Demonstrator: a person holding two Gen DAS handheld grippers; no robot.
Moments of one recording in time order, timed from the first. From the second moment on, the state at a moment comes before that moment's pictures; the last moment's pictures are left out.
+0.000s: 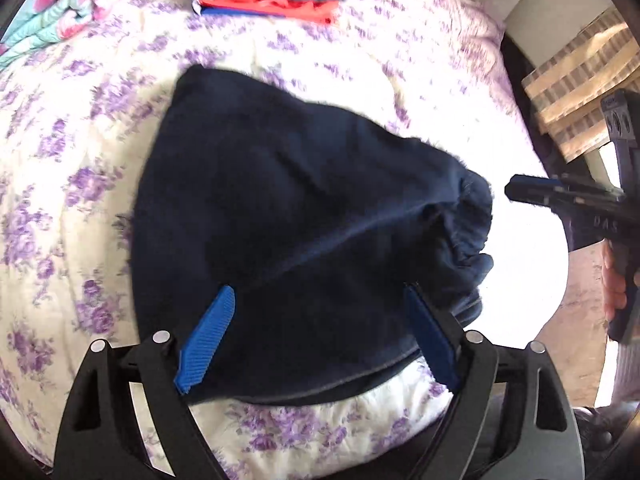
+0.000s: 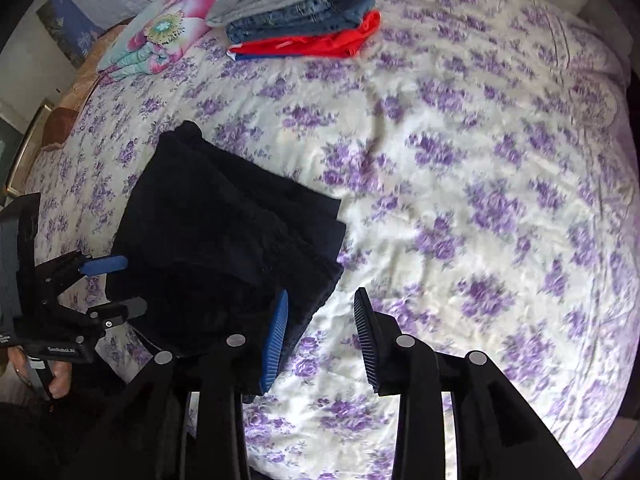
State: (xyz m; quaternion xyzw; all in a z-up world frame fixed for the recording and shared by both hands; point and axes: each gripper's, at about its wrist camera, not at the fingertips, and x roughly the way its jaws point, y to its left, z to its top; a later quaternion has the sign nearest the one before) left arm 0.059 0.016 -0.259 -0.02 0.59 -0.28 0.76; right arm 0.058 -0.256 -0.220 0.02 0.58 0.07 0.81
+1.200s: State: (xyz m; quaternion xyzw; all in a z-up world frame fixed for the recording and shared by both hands) left arm 0.085 0.109 -0.313 -0.11 0.67 -0.19 0.71; right arm 0.202 -0.062 -0.238 -0.14 0.53 0.22 0.81
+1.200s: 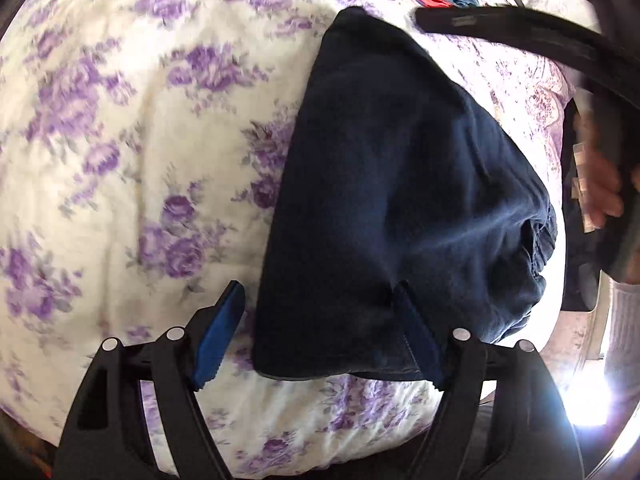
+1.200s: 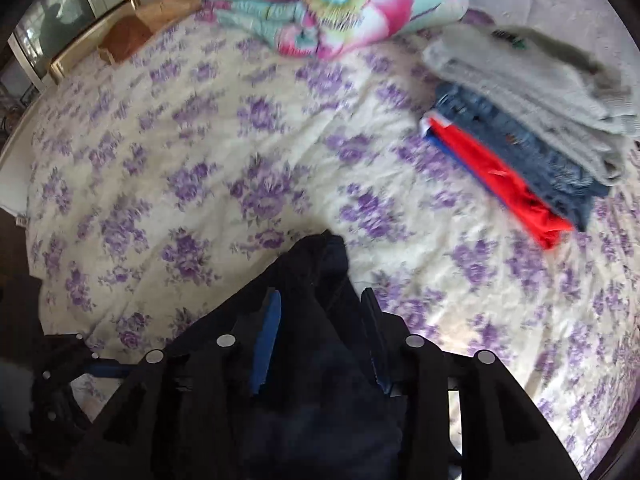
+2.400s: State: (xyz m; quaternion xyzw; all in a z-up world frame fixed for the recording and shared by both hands) left arm 0.095 0.057 -0.305 -0.03 0.66 -0.23 0.72; right arm 0.035 -0.246 -0.323 0.27 0.61 0.06 0.74
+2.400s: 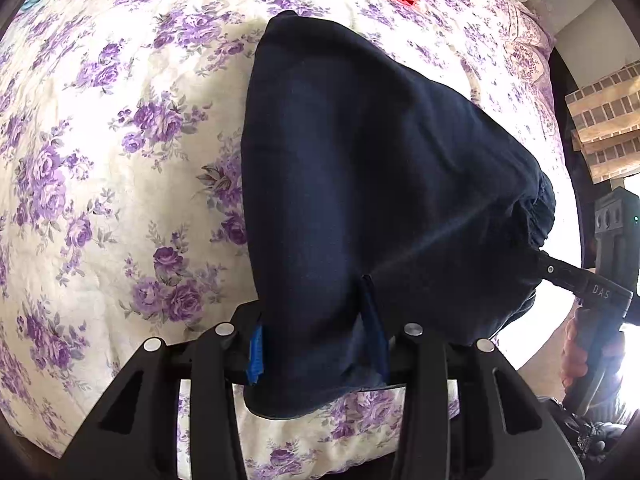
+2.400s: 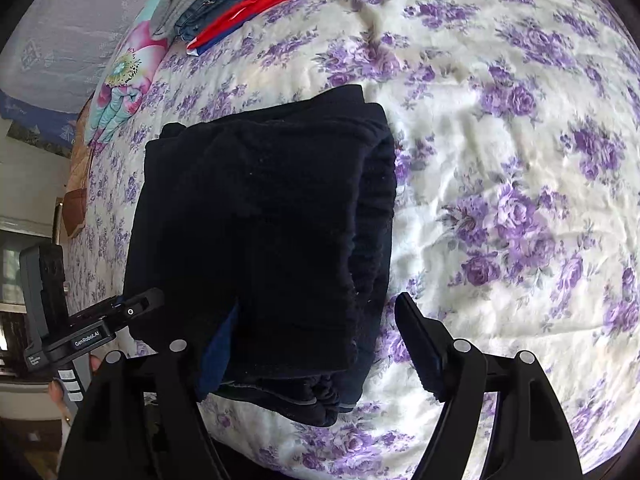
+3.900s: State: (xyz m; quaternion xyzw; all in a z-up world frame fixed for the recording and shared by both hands) left arm 0.522 -0.003 -0.116 -0.07 0.55 -0.30 0.77; right arm 0.443 -0.233 -0.073 0.13 0.42 0.10 0.89
